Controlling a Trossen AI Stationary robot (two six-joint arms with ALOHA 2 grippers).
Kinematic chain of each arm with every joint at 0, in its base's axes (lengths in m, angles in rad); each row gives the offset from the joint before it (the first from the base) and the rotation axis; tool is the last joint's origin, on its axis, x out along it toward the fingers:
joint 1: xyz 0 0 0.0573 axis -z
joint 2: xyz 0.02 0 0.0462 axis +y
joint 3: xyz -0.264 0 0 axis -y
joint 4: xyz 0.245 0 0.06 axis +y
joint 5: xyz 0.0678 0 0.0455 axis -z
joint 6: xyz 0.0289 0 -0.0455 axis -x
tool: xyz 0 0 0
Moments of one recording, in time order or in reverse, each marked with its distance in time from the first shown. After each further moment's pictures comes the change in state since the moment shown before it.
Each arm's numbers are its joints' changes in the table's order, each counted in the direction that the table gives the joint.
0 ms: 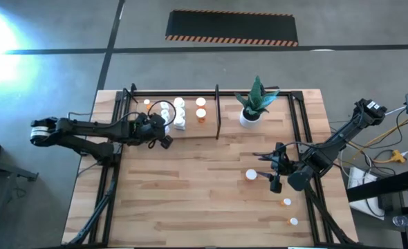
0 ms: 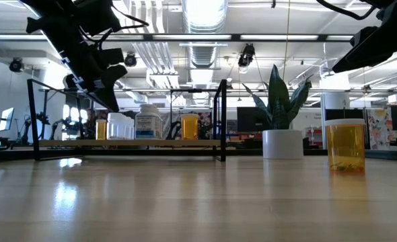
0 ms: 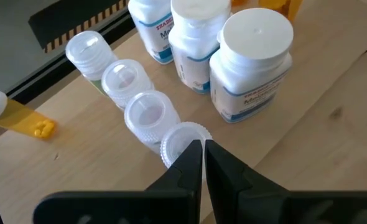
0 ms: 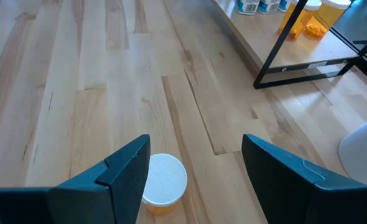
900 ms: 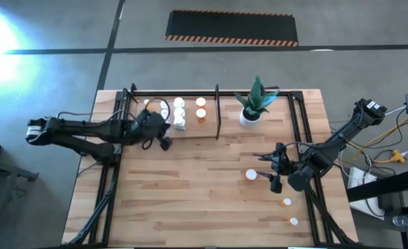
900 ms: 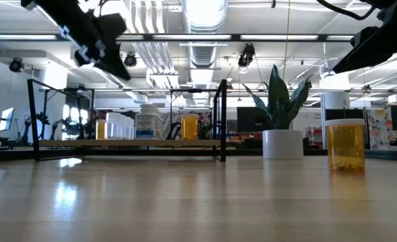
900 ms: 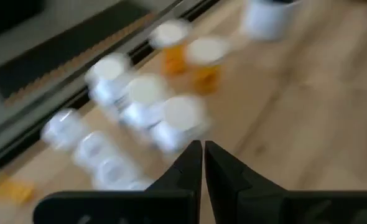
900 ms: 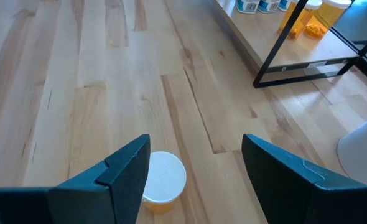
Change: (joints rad) left arm 0.099 -0.105 0.103 -0.034 0.009 -0.132; right arm -0.004 0.000 0.000 0.009 0.000 0.001
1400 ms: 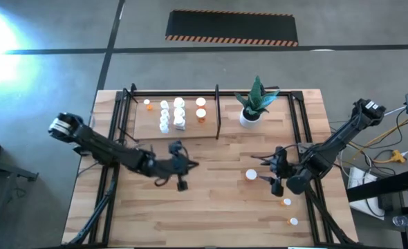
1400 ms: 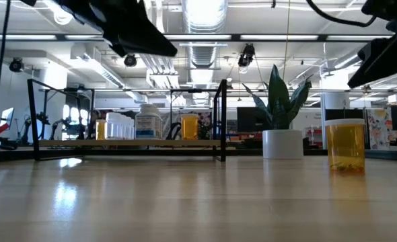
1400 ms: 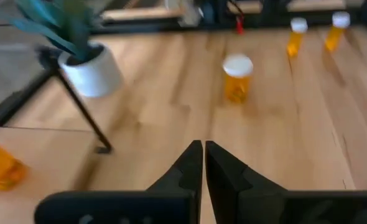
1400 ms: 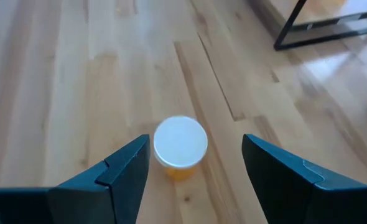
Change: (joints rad) left arm 0.393 0.387 0.041 -0.580 0.011 -0.235; right arm -0.025 0.038 -0.004 0.057 -0.089 -0.144
